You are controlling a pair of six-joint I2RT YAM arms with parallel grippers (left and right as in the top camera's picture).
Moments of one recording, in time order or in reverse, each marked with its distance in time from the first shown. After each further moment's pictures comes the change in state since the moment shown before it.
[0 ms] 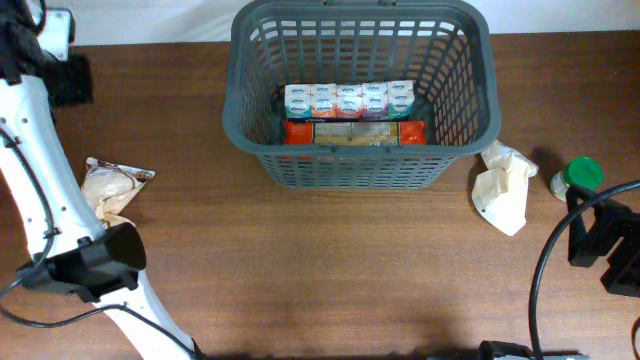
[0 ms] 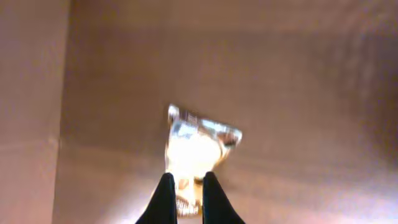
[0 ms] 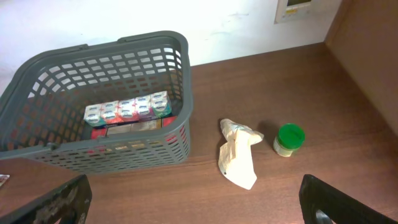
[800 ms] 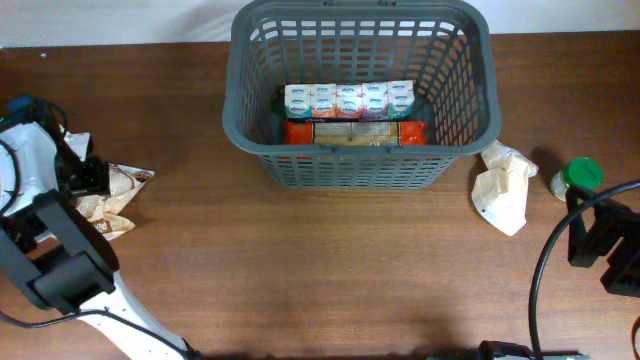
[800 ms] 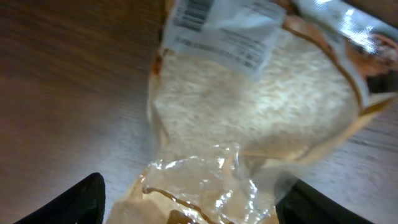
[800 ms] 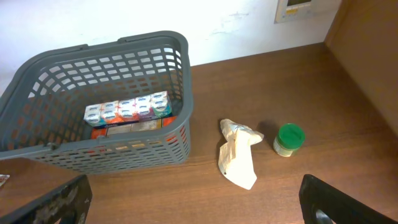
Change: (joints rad) left arm 0.215 0.021 -0.890 0.486 -0.057 0.082; right arm 0.000 0.000 0.000 0.000 0.000 0.000
